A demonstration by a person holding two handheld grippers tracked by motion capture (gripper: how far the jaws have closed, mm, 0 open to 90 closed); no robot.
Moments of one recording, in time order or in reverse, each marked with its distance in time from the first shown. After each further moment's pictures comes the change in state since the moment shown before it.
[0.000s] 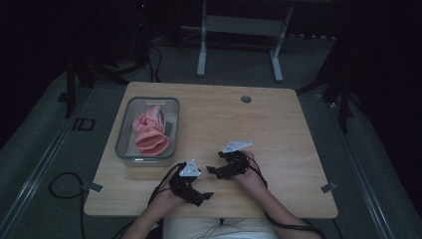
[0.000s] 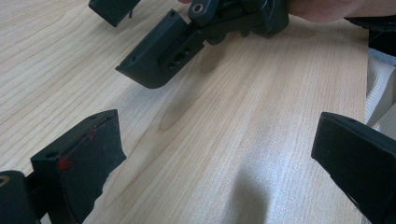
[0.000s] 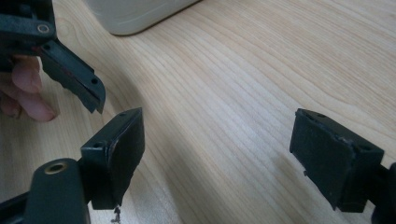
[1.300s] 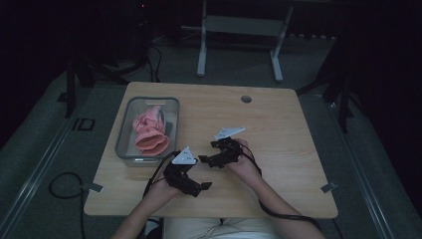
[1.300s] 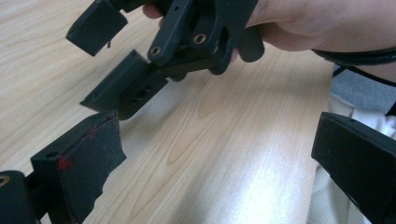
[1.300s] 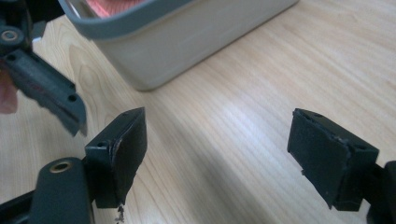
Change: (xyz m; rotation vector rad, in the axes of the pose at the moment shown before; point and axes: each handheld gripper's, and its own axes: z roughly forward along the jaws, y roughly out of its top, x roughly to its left) left arm 0.001 0.036 -0.039 -0.045 -0.008 -0.027; right arm 0.009 0.055 -0.004 0.008 0.024 0.008
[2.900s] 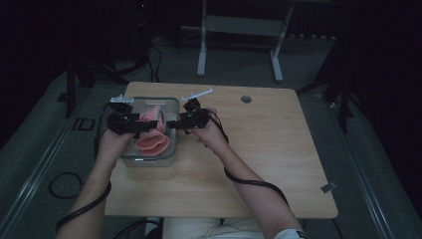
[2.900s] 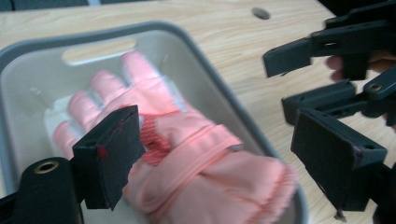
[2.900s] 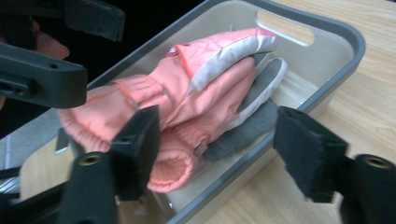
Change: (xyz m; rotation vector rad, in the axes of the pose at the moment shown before) left arm 0.132 0.036 -0.130 -0.065 0.384 -0.362; right arm 0.007 0.131 0.050 -0.021 0.064 0.107
